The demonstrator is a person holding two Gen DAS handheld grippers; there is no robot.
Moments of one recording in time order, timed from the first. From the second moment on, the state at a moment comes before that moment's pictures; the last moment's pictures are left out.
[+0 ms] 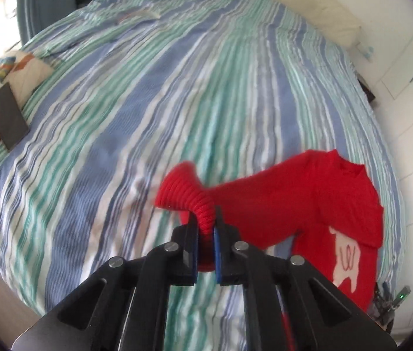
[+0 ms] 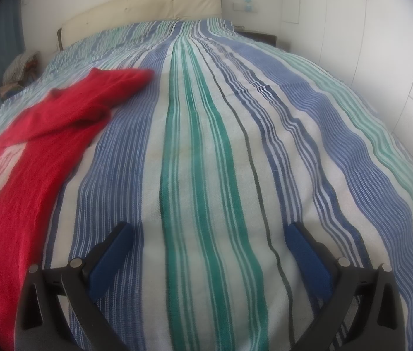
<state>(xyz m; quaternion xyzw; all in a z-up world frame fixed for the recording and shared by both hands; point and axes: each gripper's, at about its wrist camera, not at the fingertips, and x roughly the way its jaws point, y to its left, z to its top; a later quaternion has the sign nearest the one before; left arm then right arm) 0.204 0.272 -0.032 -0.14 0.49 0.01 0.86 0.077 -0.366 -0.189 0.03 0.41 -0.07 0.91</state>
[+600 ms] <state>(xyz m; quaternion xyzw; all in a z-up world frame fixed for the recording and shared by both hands) 0.266 -0.002 -0.032 0.01 0.49 -0.19 0.85 0.082 -0.368 -0.191 0.03 0.41 -0.07 0.91</state>
